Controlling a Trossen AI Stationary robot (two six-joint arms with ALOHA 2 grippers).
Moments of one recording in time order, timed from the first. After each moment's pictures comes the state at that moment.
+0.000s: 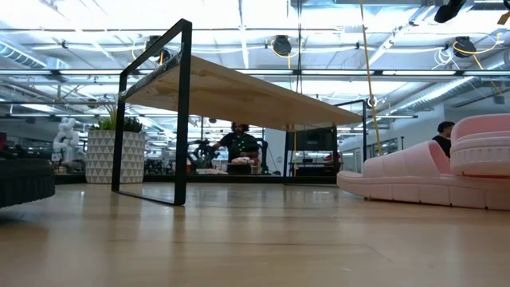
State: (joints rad) left arm -0.17 0.85 0.81 -0.17 0.65 -1.03; right arm -0.02 0.16 0.30 0.74 0.37 0.38
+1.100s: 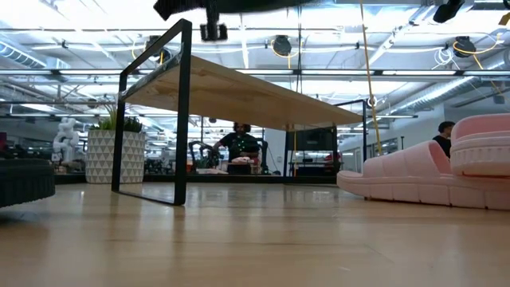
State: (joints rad) left arm 0.43 1.51 1.40 -0.41 1.08 -0.65; right arm -0.02 0.16 0.30 0.74 0.36 0.43
